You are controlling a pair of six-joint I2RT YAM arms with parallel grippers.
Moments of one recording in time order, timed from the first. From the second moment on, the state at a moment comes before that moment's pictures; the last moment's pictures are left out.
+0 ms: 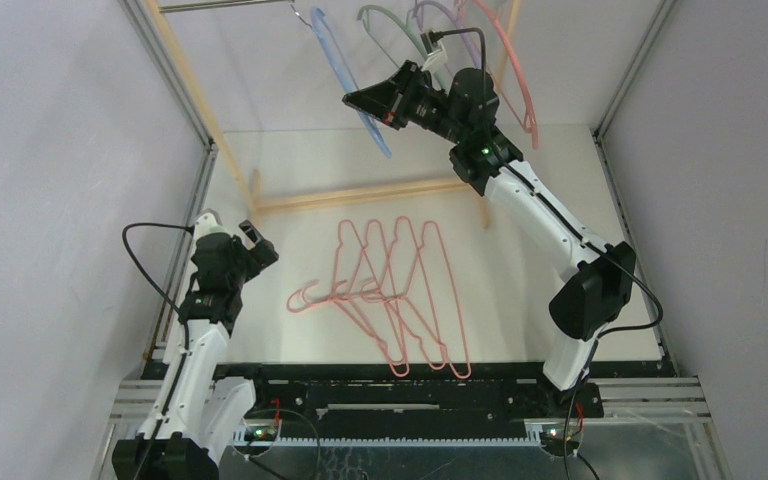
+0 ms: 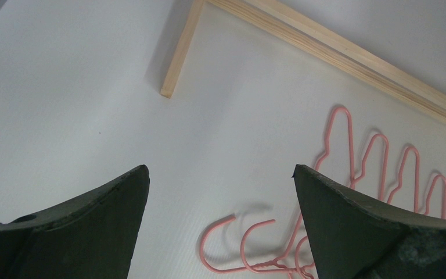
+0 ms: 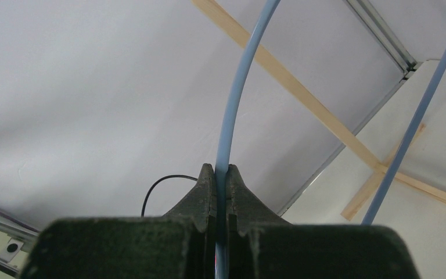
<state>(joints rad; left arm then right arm) 0.03 0.78 0.55 -0.30 -0.15 -0.49 0.56 1.77 1.84 0.14 -0.49 0.99</state>
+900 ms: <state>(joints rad) 0.03 0.77 0.55 -0.30 -0.15 -0.49 0.55 1.65 1.83 0.08 -0.46 0.97</state>
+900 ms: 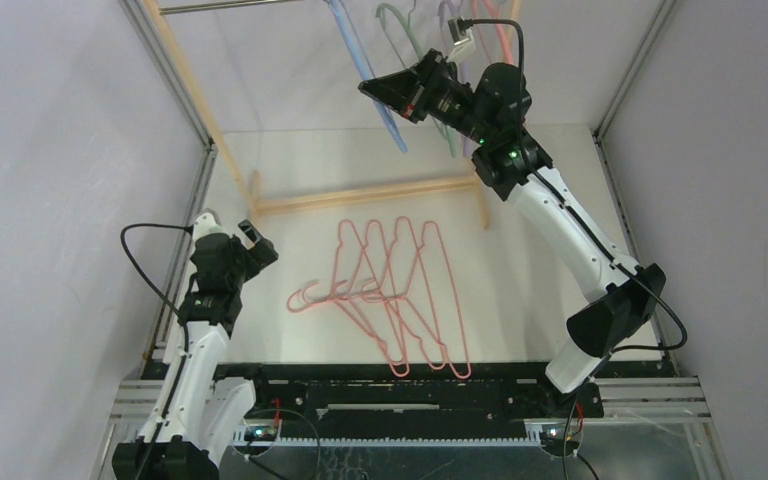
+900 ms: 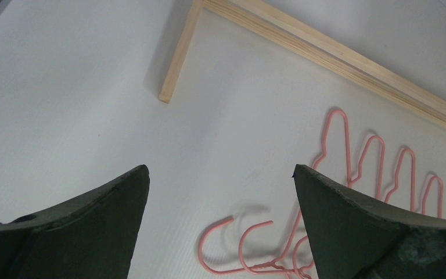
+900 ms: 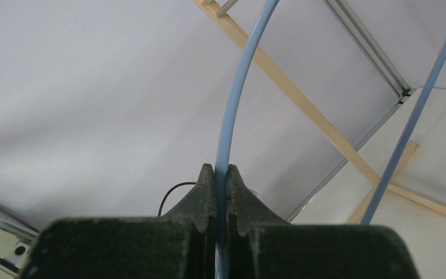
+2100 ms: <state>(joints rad) 0.03 0.74 0.55 -0.30 -0.15 -0.49 0.53 1.67 1.79 0.15 -0.44 0.94</state>
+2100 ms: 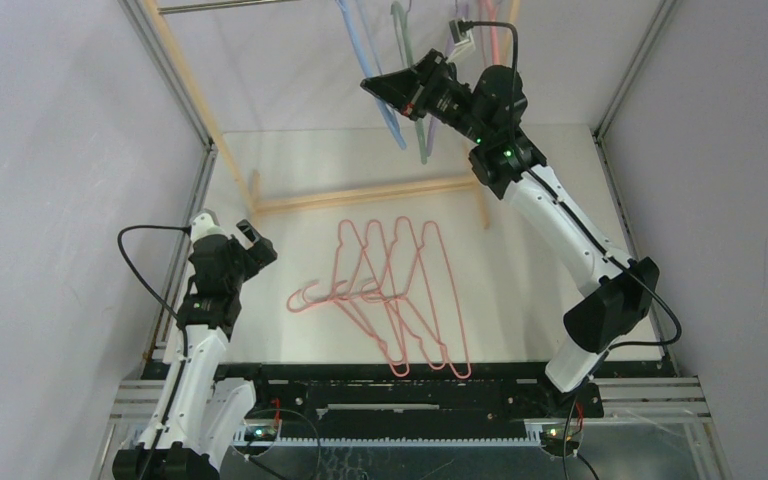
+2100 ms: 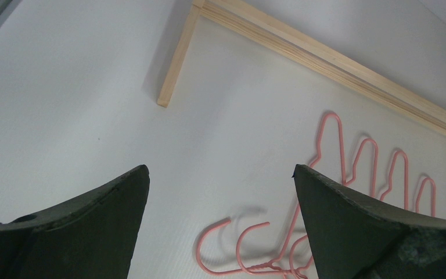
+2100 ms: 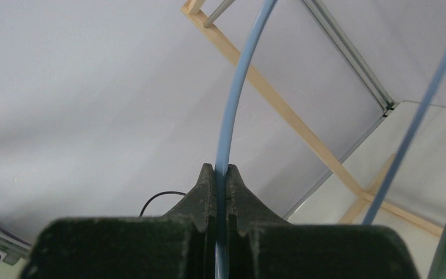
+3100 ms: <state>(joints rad) 0.03 0.77 0.55 -0.30 -0.15 -0.49 0.56 1.72 1.81 0.13 -0.47 0.95</state>
